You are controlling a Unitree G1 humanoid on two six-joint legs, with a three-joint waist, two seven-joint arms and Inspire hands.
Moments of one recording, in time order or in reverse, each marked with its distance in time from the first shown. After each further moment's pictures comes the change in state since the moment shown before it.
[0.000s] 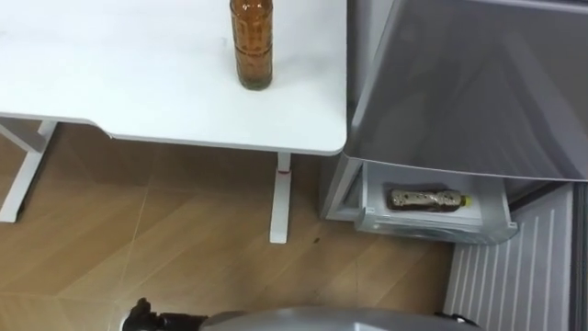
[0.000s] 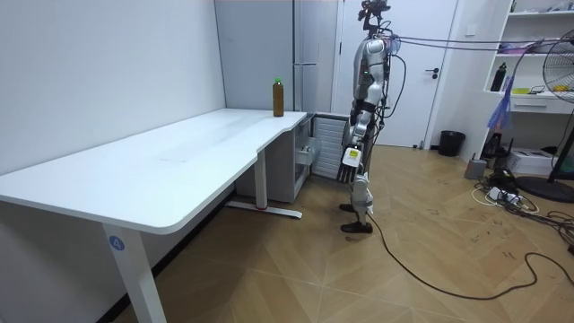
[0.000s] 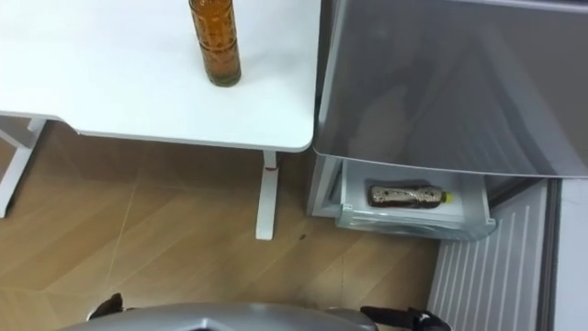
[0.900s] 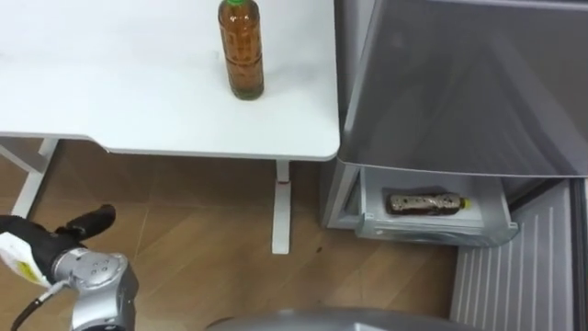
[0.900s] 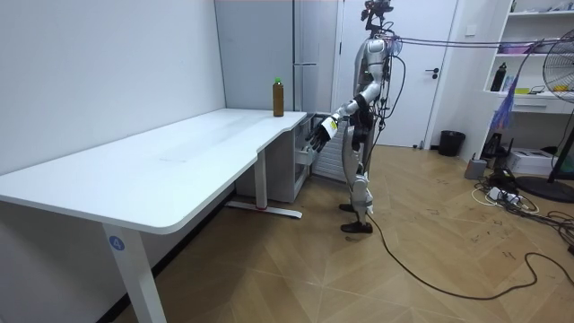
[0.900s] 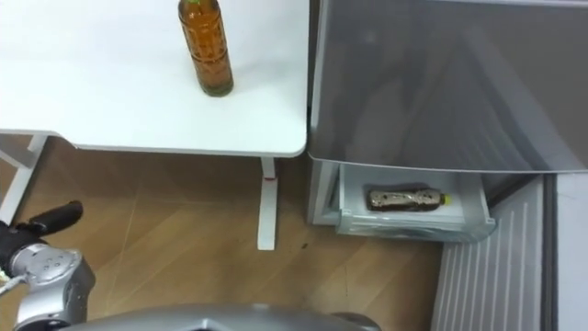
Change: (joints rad) left arm -0.015 -0.008 0.176 -0.637 -0.036 -0.125 0.609; right arm 0.062 -0.001 -0.086 0.001 -0.085 -0.001 -0.019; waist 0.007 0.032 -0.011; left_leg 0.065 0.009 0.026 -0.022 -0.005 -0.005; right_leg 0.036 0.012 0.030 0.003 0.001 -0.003
